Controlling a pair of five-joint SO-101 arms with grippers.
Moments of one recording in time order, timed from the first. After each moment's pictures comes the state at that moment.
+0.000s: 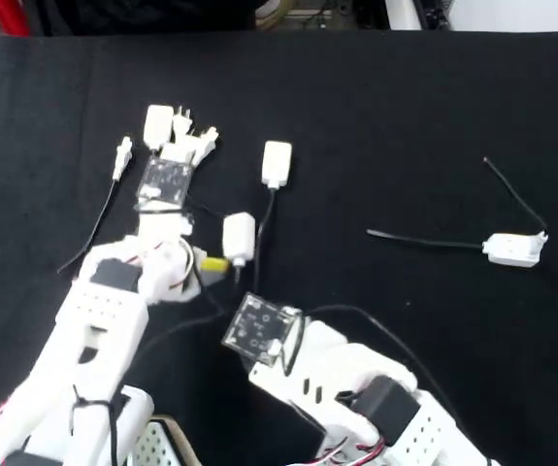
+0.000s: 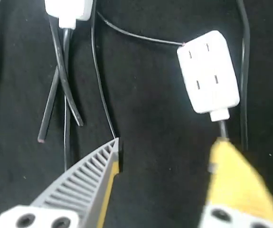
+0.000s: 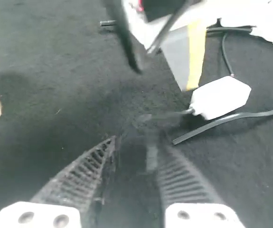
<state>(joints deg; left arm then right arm) 7.0 -41.1 62.3 45.1 0.0 -49.0 -97.9 83.6 67.5 16.0</state>
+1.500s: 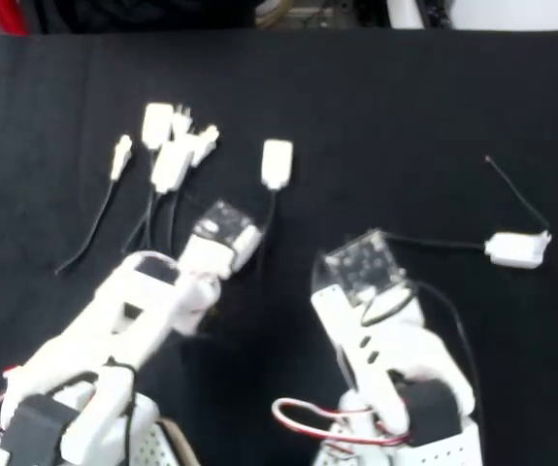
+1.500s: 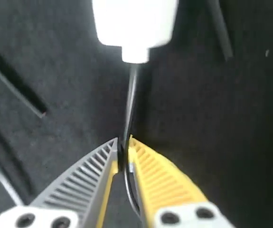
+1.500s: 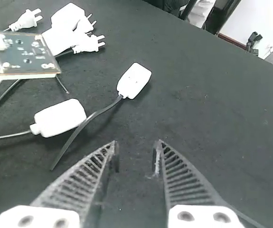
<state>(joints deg) 15.0 -23.9 62.1 48.5 -14.7 -14.9 -98.2 72.8 65.5 16.0</state>
